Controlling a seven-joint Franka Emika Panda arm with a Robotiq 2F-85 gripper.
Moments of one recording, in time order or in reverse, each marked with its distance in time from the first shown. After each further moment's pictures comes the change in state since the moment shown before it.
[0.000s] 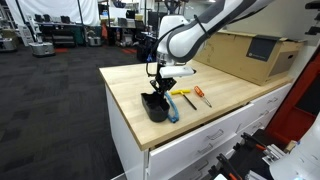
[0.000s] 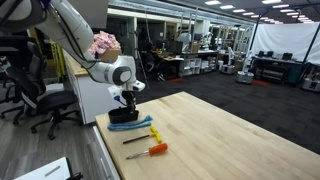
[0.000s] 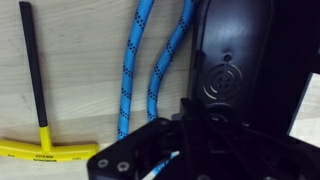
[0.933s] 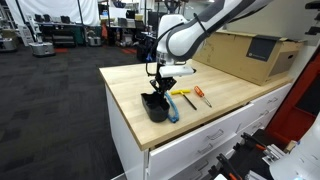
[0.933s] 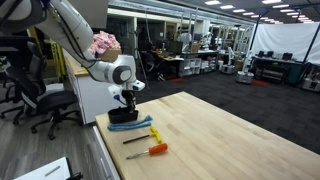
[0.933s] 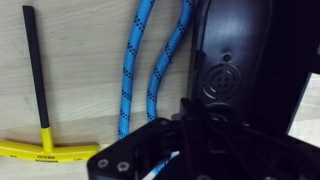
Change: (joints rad) arm 0.003 -0.001 0.001 0.010 0.003 -0.025 0.005
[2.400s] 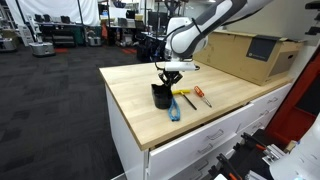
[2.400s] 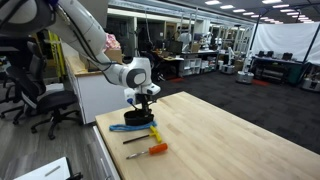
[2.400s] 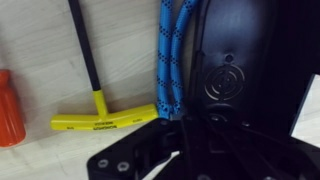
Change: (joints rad) arm -0.029 0.054 -0.136 0.061 -0.009 0.014 0.046
